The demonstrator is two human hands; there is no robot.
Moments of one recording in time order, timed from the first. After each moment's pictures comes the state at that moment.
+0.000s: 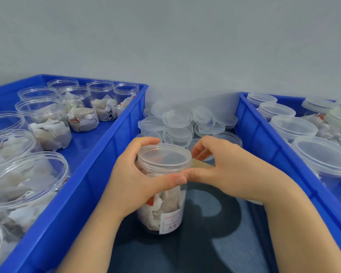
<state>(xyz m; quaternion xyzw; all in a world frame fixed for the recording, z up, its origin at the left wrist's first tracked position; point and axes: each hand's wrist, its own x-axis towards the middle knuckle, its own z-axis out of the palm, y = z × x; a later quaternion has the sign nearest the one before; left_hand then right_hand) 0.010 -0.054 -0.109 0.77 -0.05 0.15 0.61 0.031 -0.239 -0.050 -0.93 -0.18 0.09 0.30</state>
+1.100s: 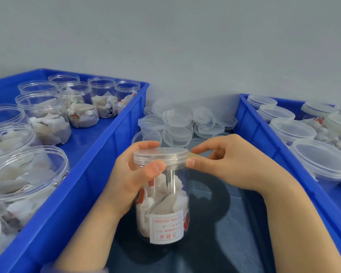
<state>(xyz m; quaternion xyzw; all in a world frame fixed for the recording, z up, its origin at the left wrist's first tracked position) 0.018 -0.047 -0.127 0.66 -0.07 0.09 0.74 0.043 -0.250 -0.054 -0.92 -0.14 0.06 0.35</state>
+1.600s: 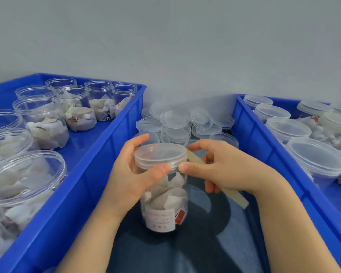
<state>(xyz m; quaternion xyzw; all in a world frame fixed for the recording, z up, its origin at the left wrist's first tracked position) 0.014 -0.054 -0.120 0.68 -0.06 0.12 0.72 0.043 -0.243 -0.056 -0.91 -0.16 0.14 0.36</state>
